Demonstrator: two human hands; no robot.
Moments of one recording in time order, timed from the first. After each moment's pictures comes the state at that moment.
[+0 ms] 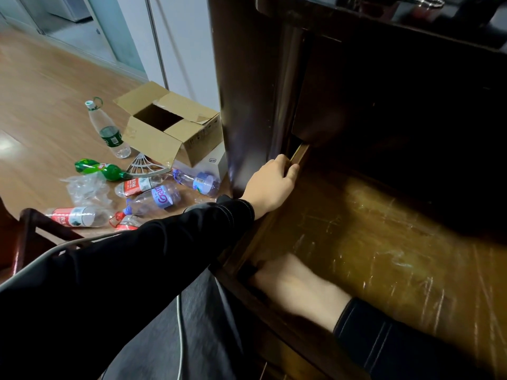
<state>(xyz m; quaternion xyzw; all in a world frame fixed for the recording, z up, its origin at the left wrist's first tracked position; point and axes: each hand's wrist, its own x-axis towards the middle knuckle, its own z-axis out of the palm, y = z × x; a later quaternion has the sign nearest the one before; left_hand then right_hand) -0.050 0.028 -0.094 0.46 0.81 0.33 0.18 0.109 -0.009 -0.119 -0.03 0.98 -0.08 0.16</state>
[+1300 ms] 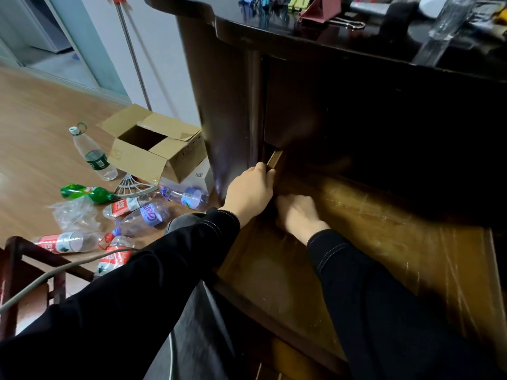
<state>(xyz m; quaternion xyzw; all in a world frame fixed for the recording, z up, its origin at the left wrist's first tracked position) -0.036 0.026 -0.087 0.49 0.84 0.24 0.05 0.064 0.095 -0.119 0.34 0.93 0.00 0.13</state>
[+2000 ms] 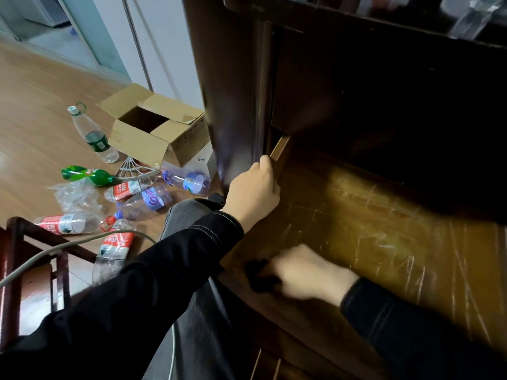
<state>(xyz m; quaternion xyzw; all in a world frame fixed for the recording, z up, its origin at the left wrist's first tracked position) -0.019 0.002 -0.082 0.51 0.85 0.16 0.04 0.142 0.015 -0.129 0.06 0.97 -0.11 0.19</state>
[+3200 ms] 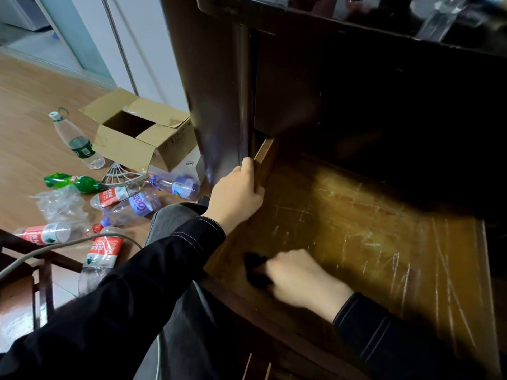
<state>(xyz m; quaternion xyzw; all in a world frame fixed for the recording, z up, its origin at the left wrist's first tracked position) -0.024 0.002 -0.084 0.49 0.84 0.19 0.09 0.154 0.008 -0.110 0.13 0.96 -0.12 0.22</state>
